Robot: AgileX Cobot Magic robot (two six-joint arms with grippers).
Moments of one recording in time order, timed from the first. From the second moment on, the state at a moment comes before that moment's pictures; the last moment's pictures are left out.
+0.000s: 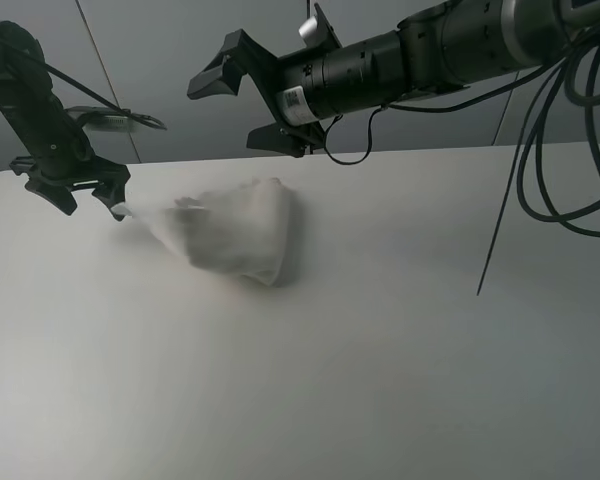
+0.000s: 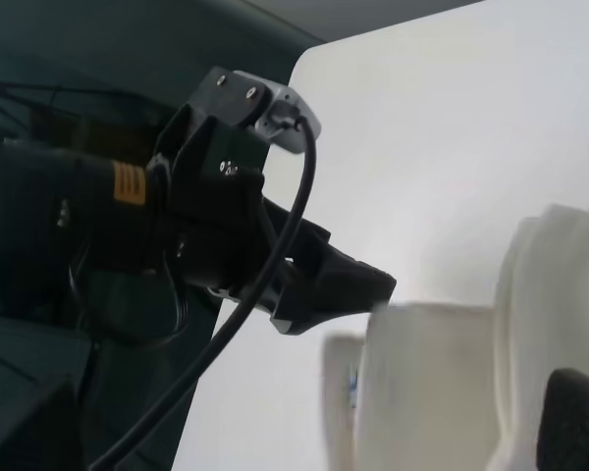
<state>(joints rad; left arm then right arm) -0.31 2.15 -1.59 0.00 0.99 0.14 0.50 2.00 -1.35 1.63 0.67 -0.85</state>
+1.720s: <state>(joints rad) -0.13 0.96 -0.97 0.06 0.97 0.04 0.51 1.04 -0.97 -0.18 0.93 0.12</state>
